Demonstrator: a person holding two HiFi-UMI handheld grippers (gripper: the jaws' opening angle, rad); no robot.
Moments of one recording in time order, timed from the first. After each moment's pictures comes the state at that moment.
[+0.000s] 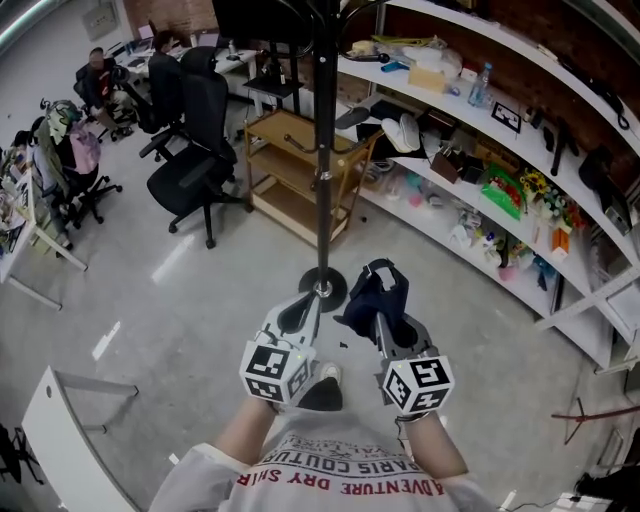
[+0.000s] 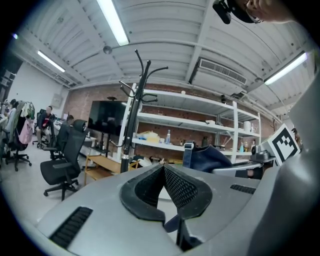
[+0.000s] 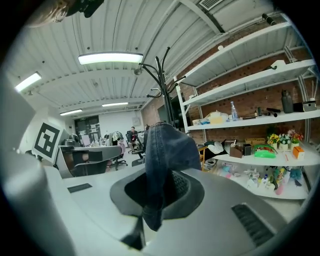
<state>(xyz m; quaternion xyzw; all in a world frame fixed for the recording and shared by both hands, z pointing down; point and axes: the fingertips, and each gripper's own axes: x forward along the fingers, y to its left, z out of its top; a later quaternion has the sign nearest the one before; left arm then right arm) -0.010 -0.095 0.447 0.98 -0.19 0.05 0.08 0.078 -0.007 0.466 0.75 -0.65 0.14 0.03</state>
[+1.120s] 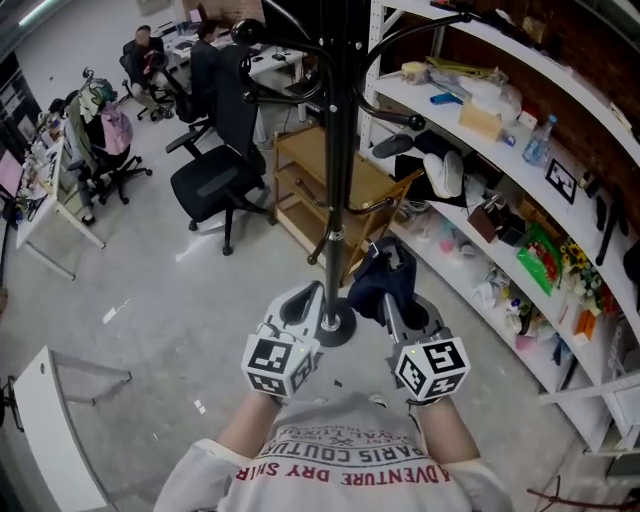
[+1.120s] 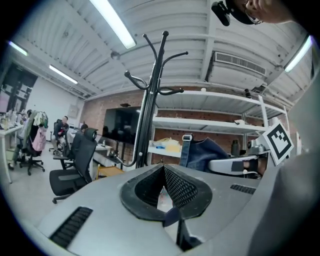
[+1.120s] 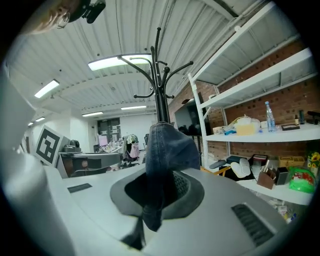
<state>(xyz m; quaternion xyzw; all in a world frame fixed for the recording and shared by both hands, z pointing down) 0.148 -0.269 0.423 0.95 -0.30 0.03 0.07 0.260 -0.213 0.424 0.66 -0.75 0.09 0.03</state>
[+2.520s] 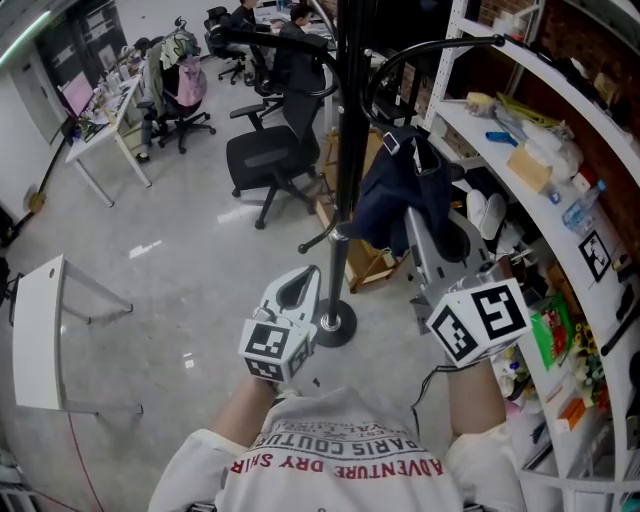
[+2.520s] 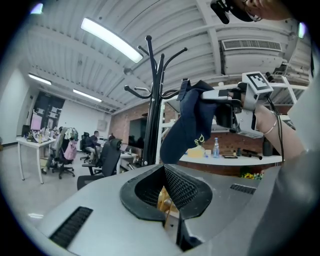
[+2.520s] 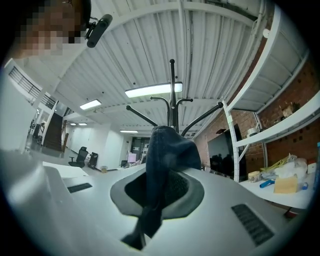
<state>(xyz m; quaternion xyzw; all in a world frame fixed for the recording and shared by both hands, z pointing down) 0.189 -0.258 0.401 0.88 -0.47 0.02 0.04 0.313 -0.256 0.217 0.49 -0.87 -0.08 -0.03</state>
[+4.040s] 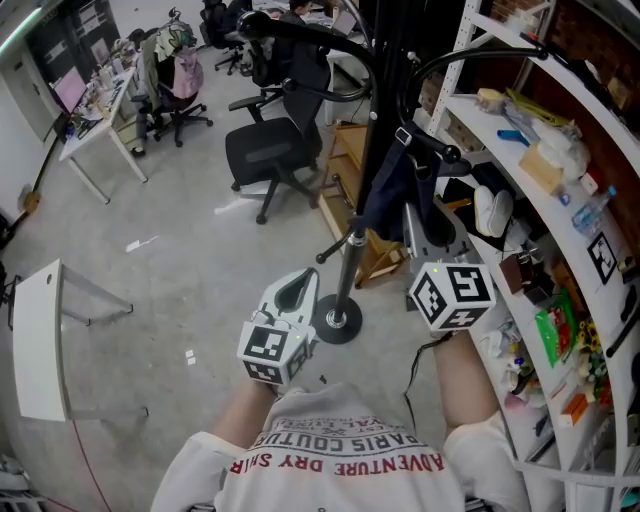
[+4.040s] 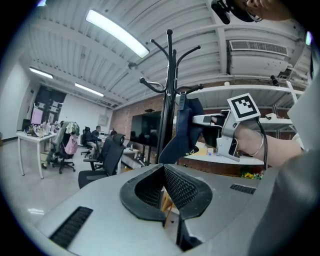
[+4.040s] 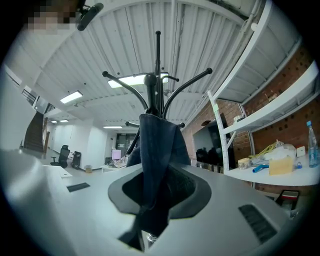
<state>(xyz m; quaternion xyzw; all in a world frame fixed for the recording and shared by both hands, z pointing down) 0.140 -0.294 0.419 0.88 -0.46 0.02 0.06 0.297 -0.356 0.293 0.57 -0.82 -0.04 -0.03</state>
